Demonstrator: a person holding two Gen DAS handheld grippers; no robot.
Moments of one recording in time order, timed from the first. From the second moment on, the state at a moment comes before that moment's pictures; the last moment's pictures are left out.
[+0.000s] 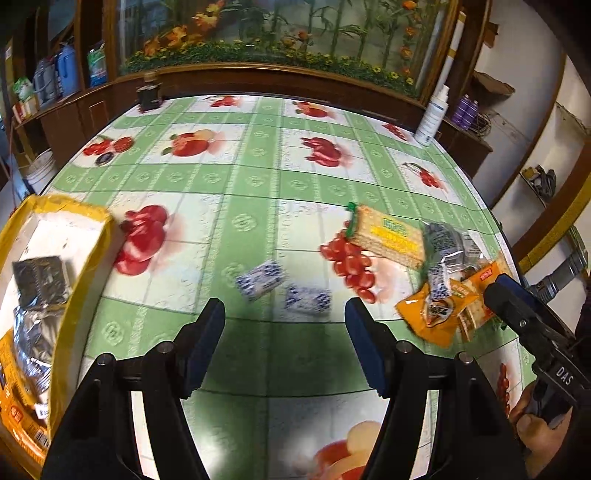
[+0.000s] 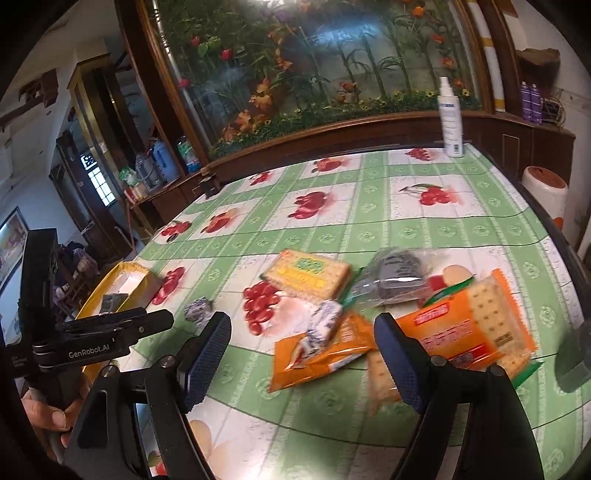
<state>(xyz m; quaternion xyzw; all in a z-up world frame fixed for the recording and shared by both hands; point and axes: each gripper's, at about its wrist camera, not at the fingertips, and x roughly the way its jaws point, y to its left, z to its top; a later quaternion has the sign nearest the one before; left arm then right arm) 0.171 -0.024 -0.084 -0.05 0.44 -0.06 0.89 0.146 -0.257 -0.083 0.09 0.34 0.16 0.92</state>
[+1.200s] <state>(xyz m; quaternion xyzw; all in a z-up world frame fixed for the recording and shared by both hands) 0.126 -0.023 -0.117 0.09 0.50 -0.12 0.85 0.119 -0.281 -0.127 0.16 0.45 0.27 0.84</state>
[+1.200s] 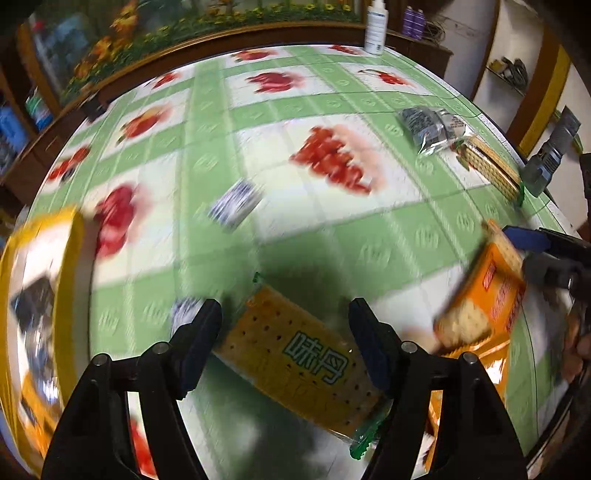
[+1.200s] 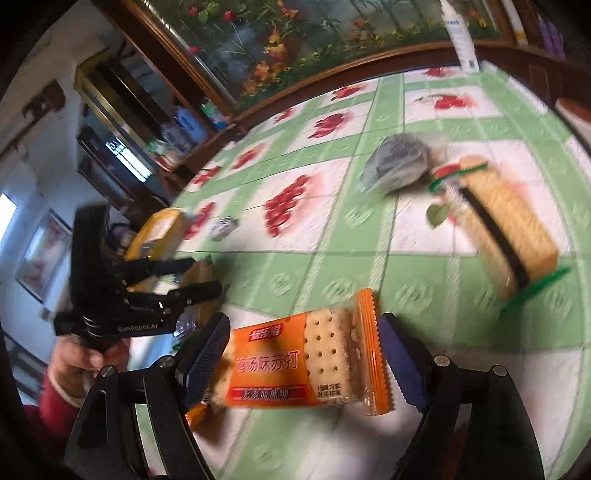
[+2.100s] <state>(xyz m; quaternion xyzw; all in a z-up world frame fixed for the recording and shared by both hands) 0.055 0.051 -0.125 -0.14 0.55 0.01 0.83 0.077 -0.204 -0.090 -0.10 0.39 0.39 0.83</state>
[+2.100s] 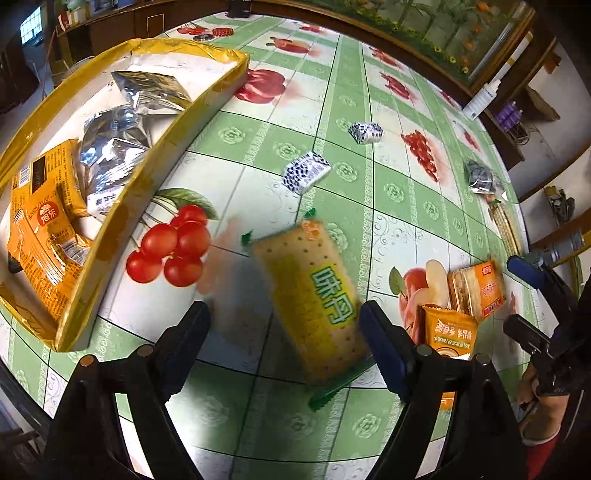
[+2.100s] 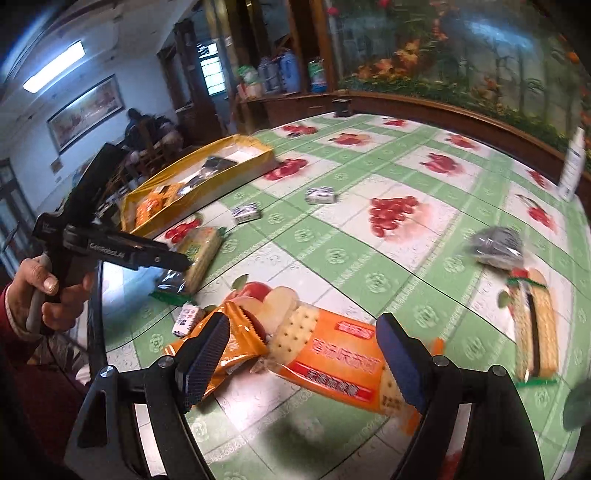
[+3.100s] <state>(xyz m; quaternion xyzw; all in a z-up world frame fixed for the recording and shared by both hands) 0.075 0.032 -0.129 0.04 0.53 -0.06 0.85 0.076 -0.197 -0.130 -0.20 0.47 0.35 0.79</state>
